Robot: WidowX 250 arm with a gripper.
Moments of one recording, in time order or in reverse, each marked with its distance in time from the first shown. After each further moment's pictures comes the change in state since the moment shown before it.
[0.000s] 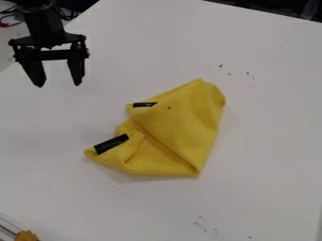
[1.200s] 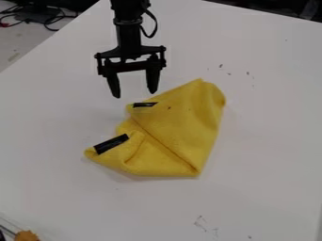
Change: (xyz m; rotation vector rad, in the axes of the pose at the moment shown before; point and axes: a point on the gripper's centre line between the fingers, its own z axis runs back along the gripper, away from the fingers) arm 0.015 -0.104 -0.045 0.057 0.151 0.299
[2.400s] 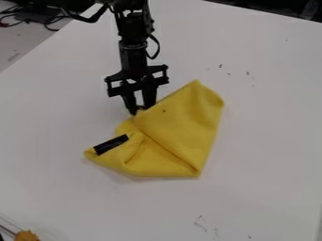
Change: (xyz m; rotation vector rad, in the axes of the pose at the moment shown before) arm 0.004 -0.010 -0.035 -0.025 0.017 0.114
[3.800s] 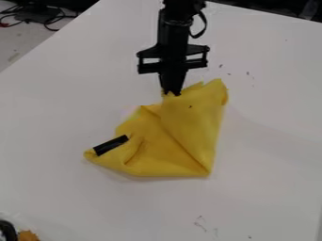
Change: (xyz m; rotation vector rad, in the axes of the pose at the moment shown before) arm -0.055 -0.043 0.052 0.053 -0.214 -0.134
